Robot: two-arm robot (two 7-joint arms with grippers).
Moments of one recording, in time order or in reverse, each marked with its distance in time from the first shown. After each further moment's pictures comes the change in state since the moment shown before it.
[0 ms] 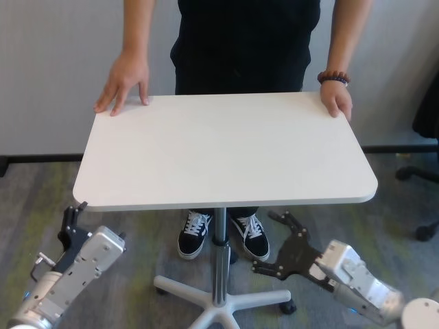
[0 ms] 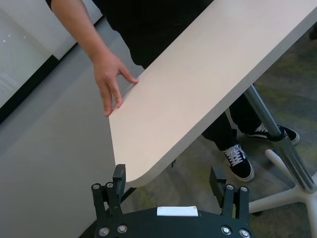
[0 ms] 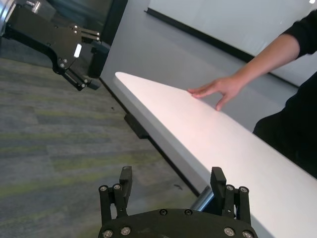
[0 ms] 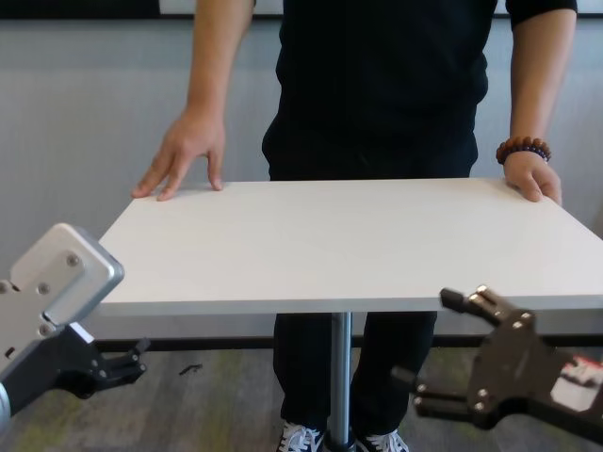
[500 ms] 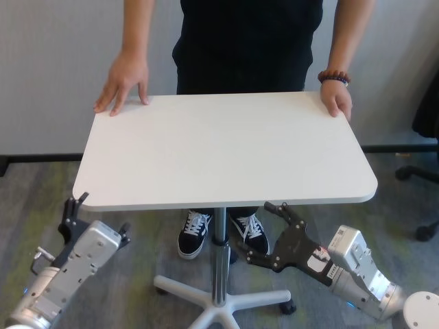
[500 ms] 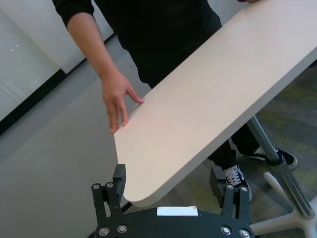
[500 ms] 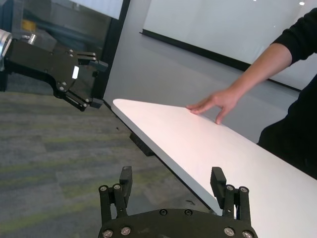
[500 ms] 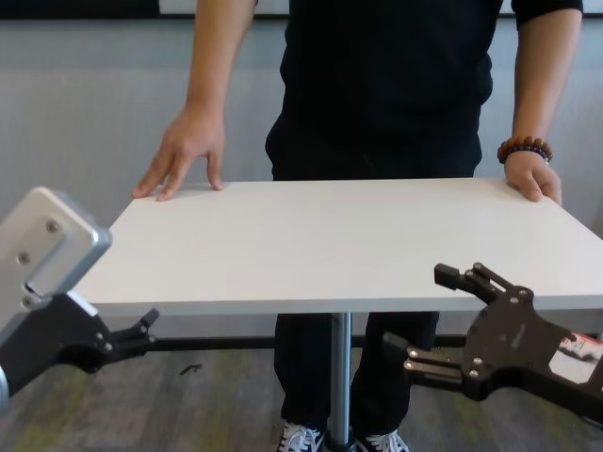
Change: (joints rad) left arm 0.030 -0.002 -0.009 -0.066 -0.032 -0.021 -0.008; right arm -0.015 -0.021 0.035 -0.036 0.115 0.032 0.094
